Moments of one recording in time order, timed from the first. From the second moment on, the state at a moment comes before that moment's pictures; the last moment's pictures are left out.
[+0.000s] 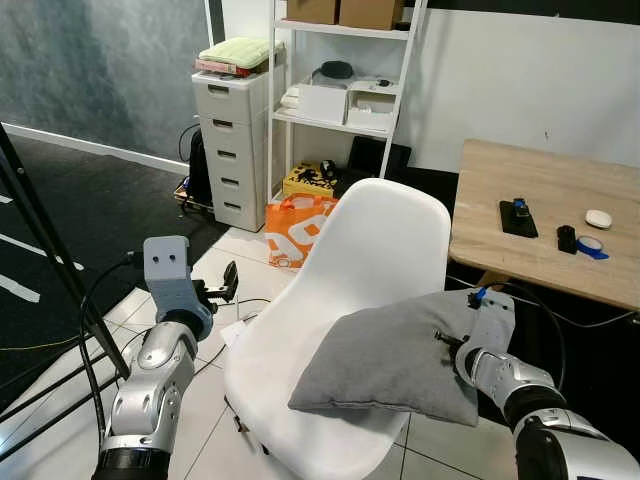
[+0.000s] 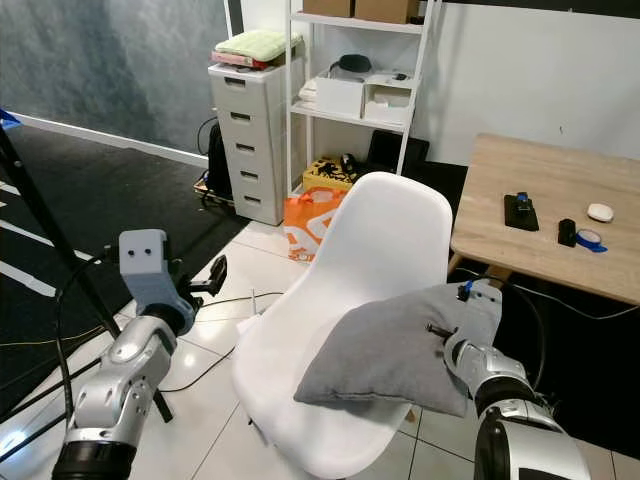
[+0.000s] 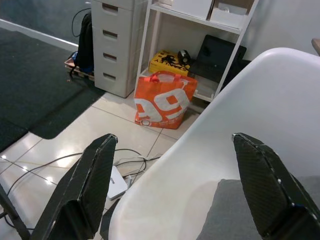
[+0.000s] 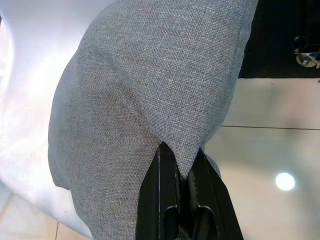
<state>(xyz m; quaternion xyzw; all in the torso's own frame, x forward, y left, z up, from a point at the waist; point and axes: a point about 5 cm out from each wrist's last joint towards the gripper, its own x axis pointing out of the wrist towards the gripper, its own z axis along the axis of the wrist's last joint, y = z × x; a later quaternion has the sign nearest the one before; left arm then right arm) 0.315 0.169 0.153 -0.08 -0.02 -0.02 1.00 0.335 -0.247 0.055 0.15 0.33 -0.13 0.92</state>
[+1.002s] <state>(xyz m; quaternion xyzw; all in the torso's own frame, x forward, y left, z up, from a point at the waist) 0.309 0.167 0.152 -0.05 0.00 -0.05 1.00 0.307 -0.255 0.026 0.17 0.38 -0.16 0.89</state>
